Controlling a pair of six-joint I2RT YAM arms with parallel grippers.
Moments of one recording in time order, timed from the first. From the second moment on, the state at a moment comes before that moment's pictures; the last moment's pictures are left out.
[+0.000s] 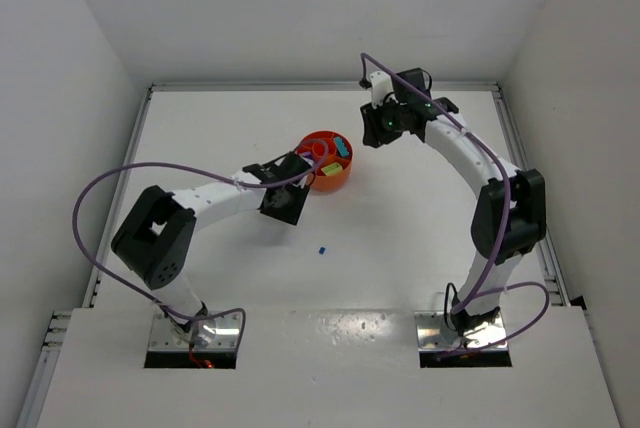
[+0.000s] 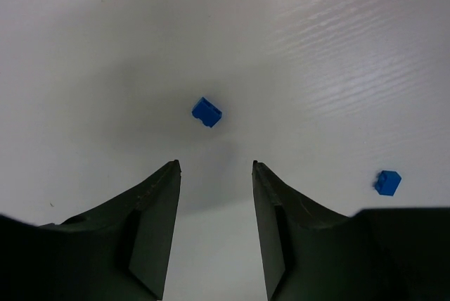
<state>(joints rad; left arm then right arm) -0.65 1.65 1.05 -0.56 -0.16 -0.29 0.31 1.80 1.51 -0.55 -0.29 -0.17</state>
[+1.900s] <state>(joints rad) -0.52 1.79 1.09 -0.50 -0.14 -0.30 0.29 1.80 1.50 -0.55 -0.35 -0.16</state>
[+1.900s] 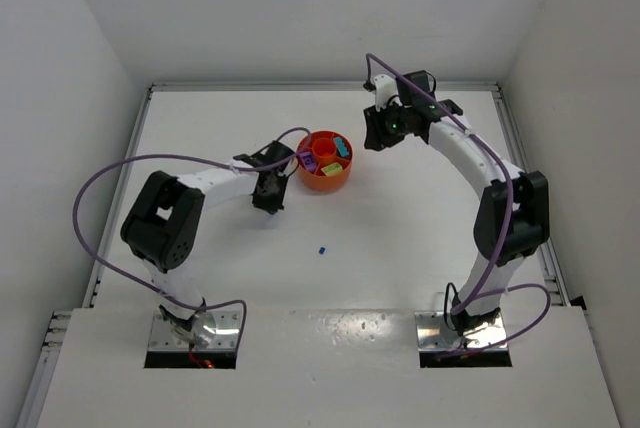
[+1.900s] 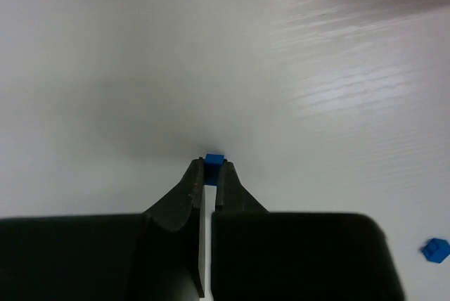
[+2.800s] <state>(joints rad) -0.43 1.95 1.71 -0.55 0.25 -0.03 0.29 1.73 1.43 -0.55 -0.35 -0.16</state>
